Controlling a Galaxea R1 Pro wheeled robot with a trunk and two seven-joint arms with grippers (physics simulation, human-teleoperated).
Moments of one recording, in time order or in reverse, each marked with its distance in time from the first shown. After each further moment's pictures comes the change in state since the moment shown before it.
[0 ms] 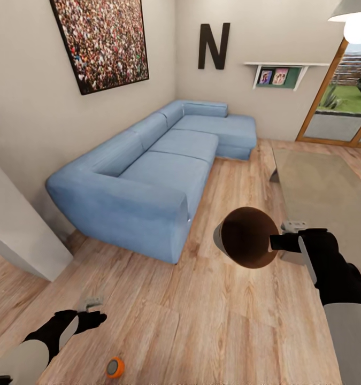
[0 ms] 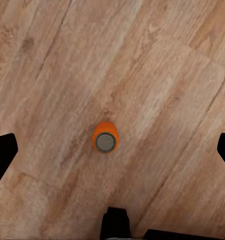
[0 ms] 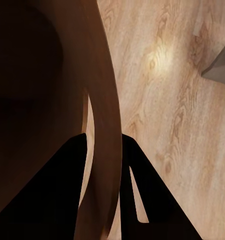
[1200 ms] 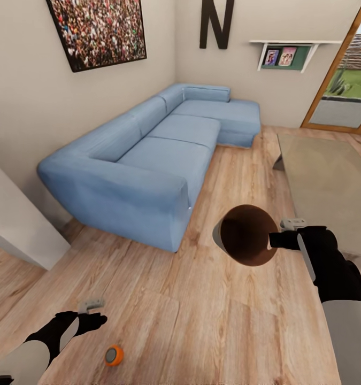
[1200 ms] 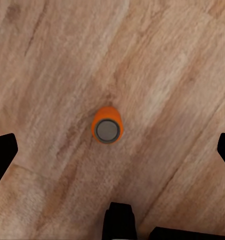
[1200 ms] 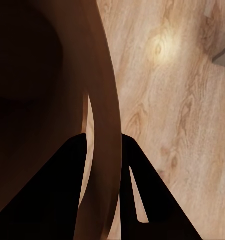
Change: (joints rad) left arm 0.000 -0.004 -0.006 0.014 -0.002 -0.001 0.000; right arm -0.015 0.004 0.004 0.001 0.004 0.000 -0.001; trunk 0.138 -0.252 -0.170
